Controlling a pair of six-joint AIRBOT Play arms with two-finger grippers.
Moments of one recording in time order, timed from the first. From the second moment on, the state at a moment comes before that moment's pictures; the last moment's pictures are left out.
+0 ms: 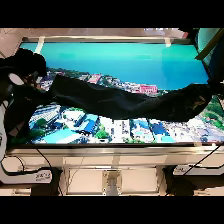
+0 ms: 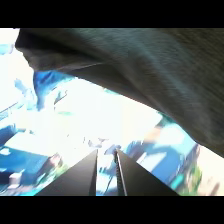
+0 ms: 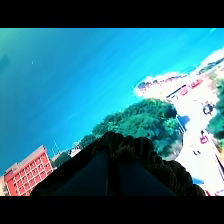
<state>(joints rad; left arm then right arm) 0.22 -1.42 1.17 1.18 -1.17 -1.51 -0.67 -1.50 1.31 -0.94 0.74 1.33</state>
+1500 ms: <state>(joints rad) 0.24 -1.54 1.09 0.91 -0.36 -1.59 -0.69 -1.17 1.29 -1.19 1.21 1.31</state>
